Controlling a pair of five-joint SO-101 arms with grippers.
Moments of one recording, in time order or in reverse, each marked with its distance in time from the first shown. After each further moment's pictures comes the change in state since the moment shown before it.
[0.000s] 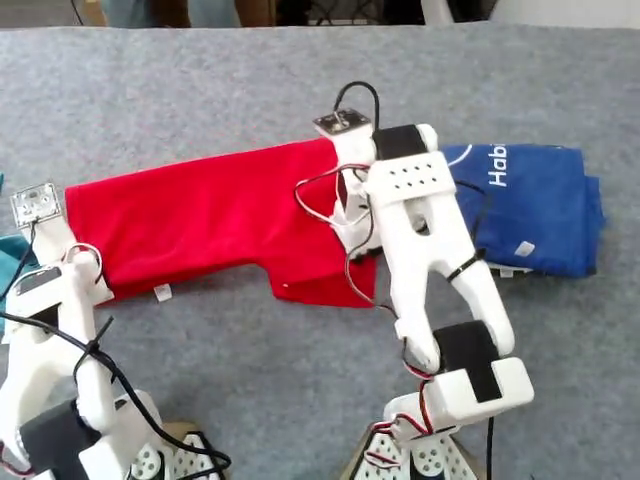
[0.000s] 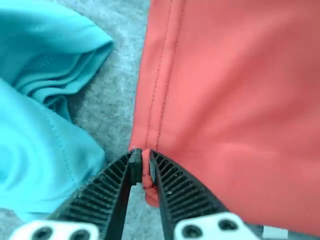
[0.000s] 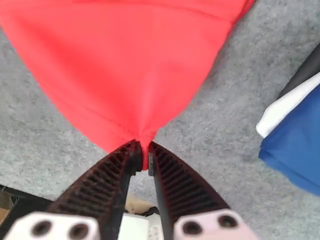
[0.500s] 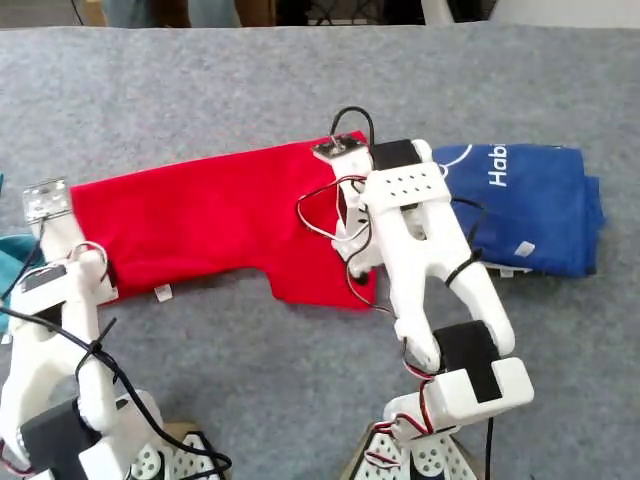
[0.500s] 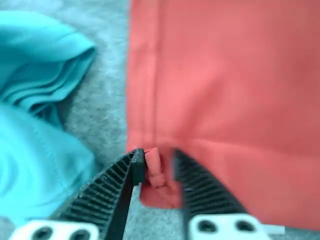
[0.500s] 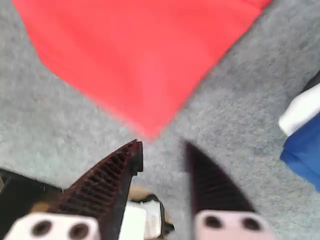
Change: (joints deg) left arm 1.0 0.0 0.0 0.3 -0.8; right arm 0.1 0.0 6.8 -1.1 3.7
